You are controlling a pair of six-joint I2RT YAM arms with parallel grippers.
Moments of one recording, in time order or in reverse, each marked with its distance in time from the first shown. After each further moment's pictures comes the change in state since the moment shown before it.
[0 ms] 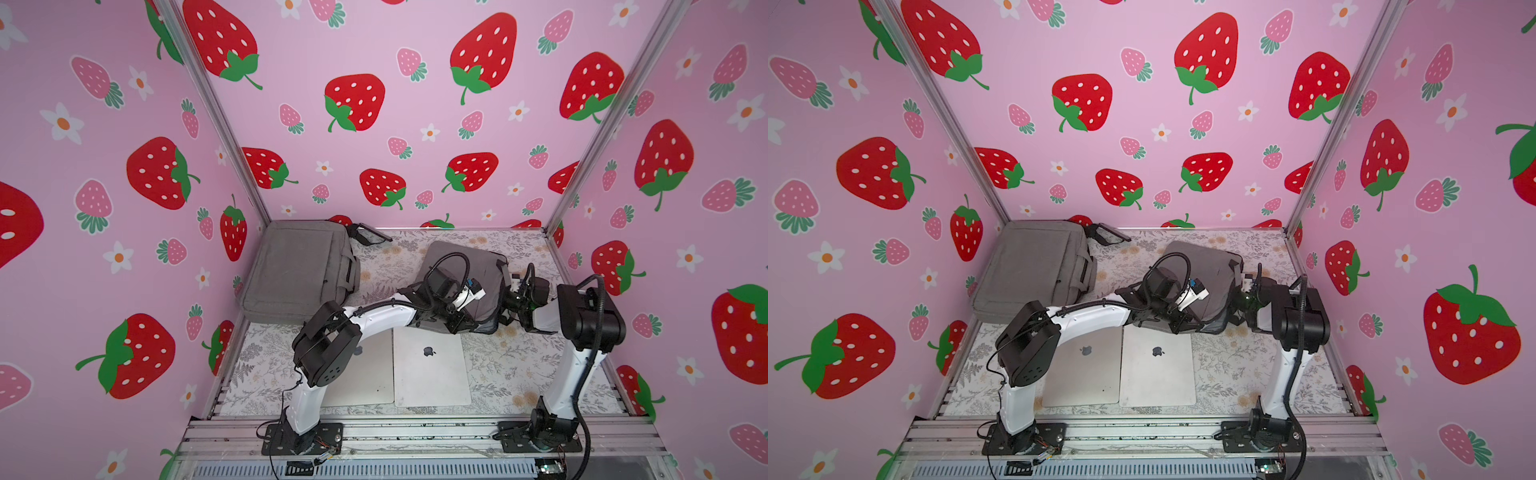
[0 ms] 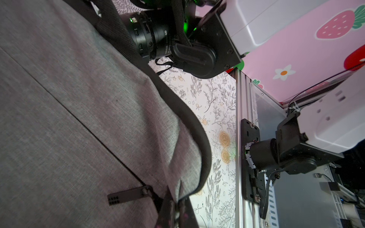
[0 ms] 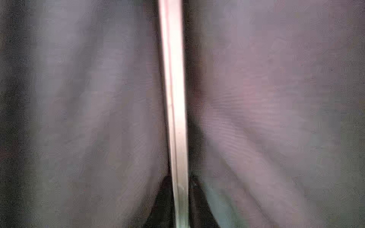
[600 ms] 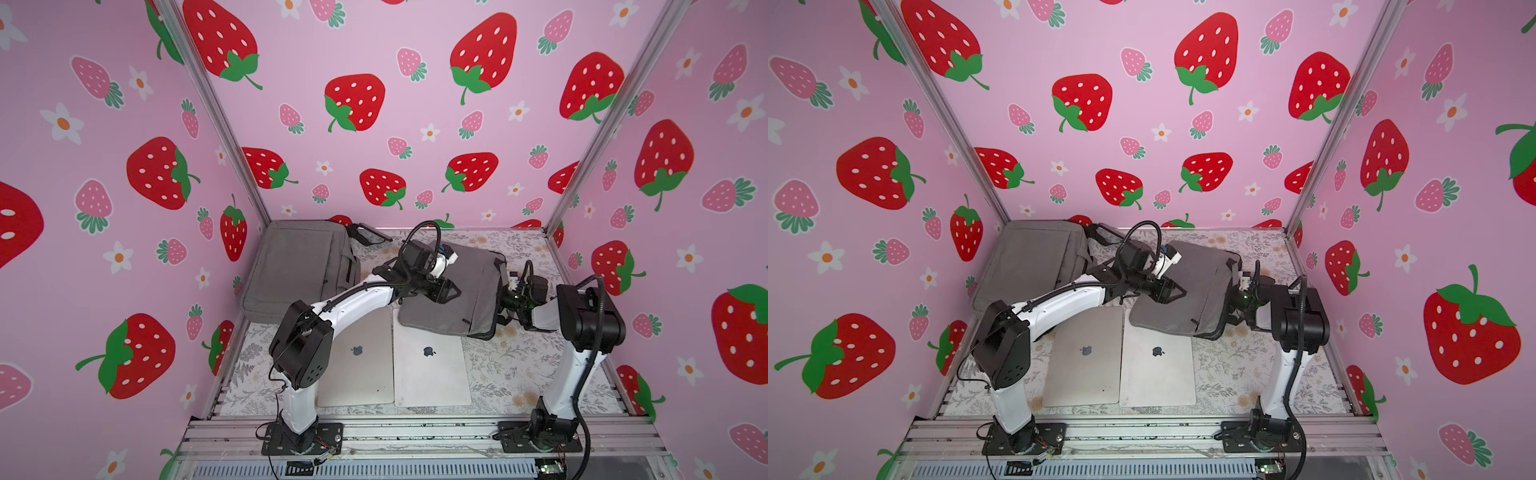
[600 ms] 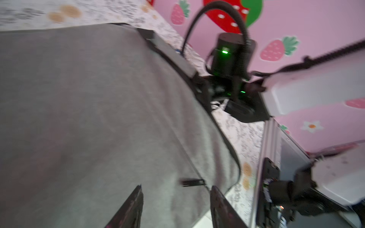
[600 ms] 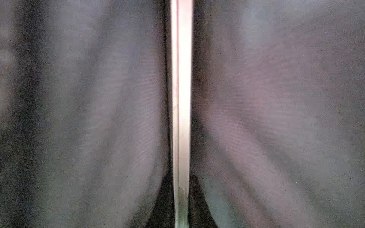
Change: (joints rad) left arm 0.204 -0.113 0.073 -0.164 -0.177 -0.093; right arm 0.010 -0.017 0.008 -0.052 -0.002 -0.074
